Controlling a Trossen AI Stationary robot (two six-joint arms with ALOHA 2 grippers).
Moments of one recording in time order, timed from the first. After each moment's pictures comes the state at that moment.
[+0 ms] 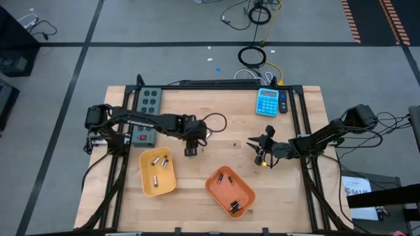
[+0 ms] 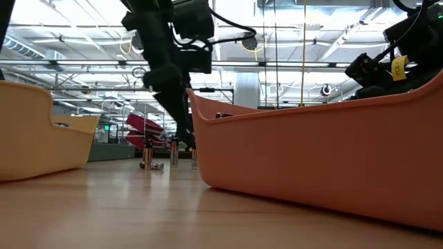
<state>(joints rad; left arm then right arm) 0.05 1.70 1.16 -0.64 -0.12 0.08 0.27 1.29 0.11 0.71 0.65 0.22</state>
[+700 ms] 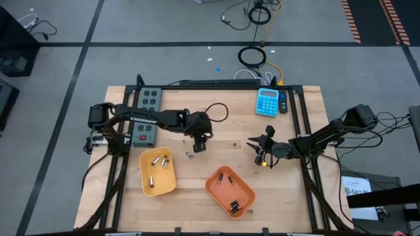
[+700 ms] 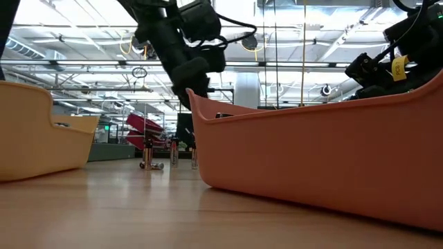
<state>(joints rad) 0.12 1.73 1.16 -0.44 0.00 0.01 0.27 1.29 0.11 0.71 0.65 0.22</state>
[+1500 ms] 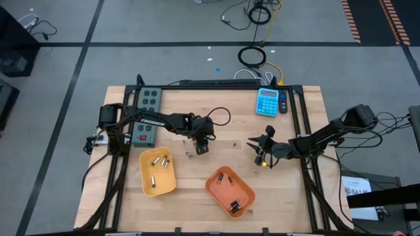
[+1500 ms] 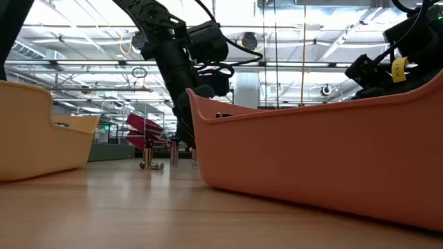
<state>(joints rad) 0.12 1.85 1.16 -0.41 -0.02 -0.07 0.27 1.29 0.11 0.69 0.65 0.23</state>
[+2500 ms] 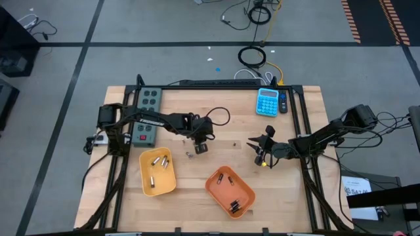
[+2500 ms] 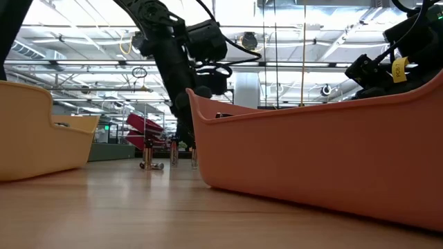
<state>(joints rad) 0.12 1.83 1.16 -0.44 -0.06 -0.07 0.27 1.29 0.11 0.69 0.65 0.23</state>
